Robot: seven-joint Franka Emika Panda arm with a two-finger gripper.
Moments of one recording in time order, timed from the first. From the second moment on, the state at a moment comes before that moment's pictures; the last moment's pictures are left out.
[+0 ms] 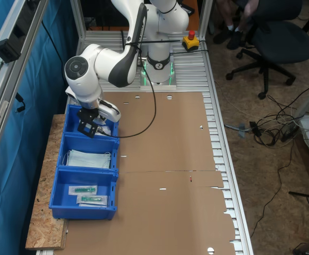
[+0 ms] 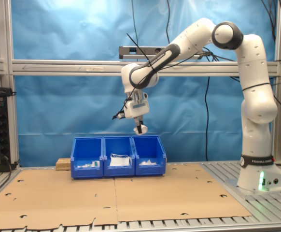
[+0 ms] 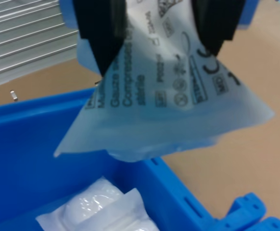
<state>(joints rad) -0.26 0.17 -0.27 -2.04 0.00 2.01 0.85</state>
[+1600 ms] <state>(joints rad) -0.31 0.16 -0.36 -2.06 0.01 2.00 0.85</state>
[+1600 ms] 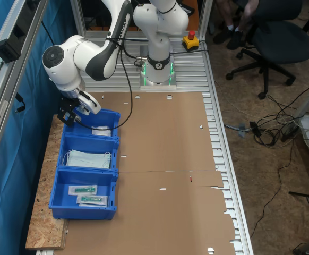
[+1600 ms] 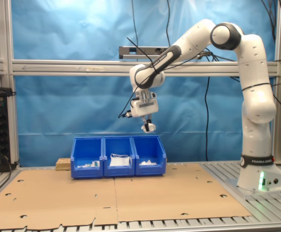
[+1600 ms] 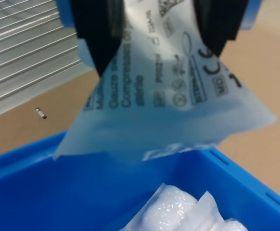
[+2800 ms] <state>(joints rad) -0.12 0.16 -0.37 -1.95 0.01 2.00 0.85</state>
